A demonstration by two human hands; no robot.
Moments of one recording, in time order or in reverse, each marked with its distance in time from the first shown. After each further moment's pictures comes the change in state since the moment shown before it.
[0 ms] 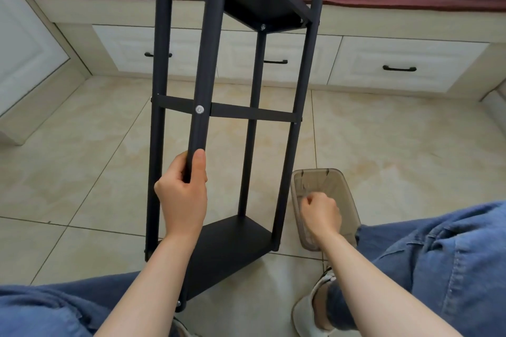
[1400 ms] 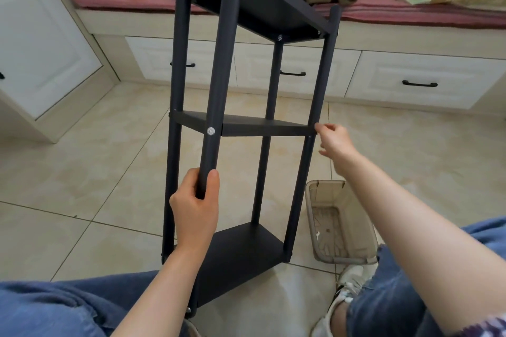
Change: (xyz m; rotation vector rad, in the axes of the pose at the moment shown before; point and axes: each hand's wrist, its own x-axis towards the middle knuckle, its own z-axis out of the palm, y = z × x) left_hand -0.009 -0.010 -0.023 0.047 0.013 0.011; right_hand 0.078 -0.122 -0.098 0.703 -0.144 0.031
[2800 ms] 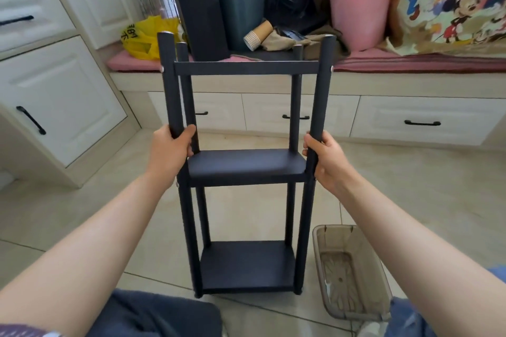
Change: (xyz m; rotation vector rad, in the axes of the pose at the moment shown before) left_hand 0.182 0.087 -0.013 0.109 -0.063 -0.050; right_hand -0.024 -0.080 -0.008 0.564 -0.267 -0.197
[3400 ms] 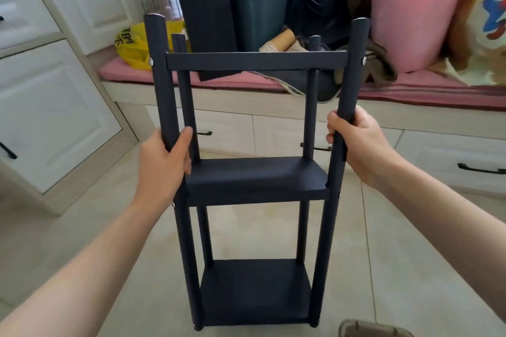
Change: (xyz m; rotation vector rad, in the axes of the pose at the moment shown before) left_hand 0.148 -0.002 0.057 -0.042 0.118 0.173; right_hand 0.194 -0.076 0.041 -0.359 -0.033 -0.152
